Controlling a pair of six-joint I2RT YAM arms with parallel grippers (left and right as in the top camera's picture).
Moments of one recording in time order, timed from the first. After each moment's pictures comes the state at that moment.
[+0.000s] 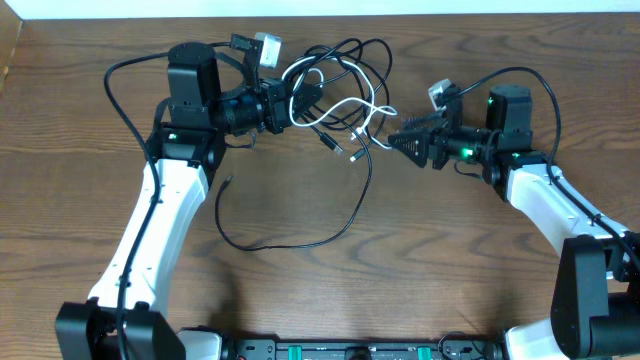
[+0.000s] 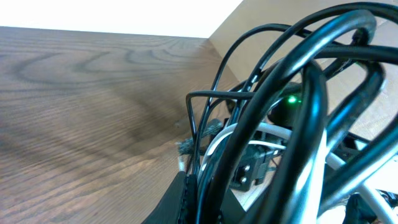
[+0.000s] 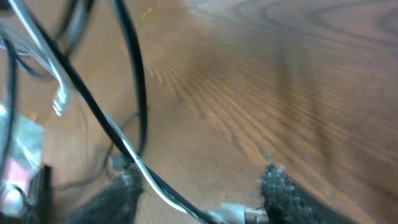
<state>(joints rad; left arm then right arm) -0.11 1.49 1.18 -0.16 0.97 -0.34 0.09 1.66 0.91 0.07 -0.97 0.01</state>
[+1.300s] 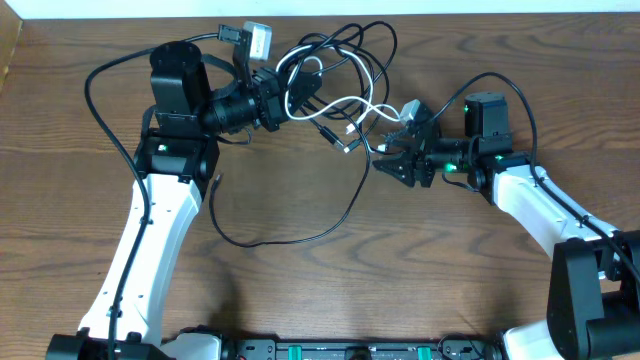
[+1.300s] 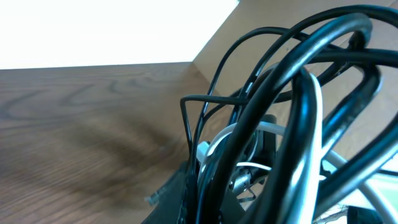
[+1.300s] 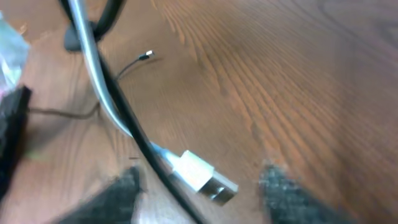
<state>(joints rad) -0.11 1.41 1.18 -0.06 0.99 -0.44 0.18 1.66 0.92 -0.05 -0.97 -0.38</state>
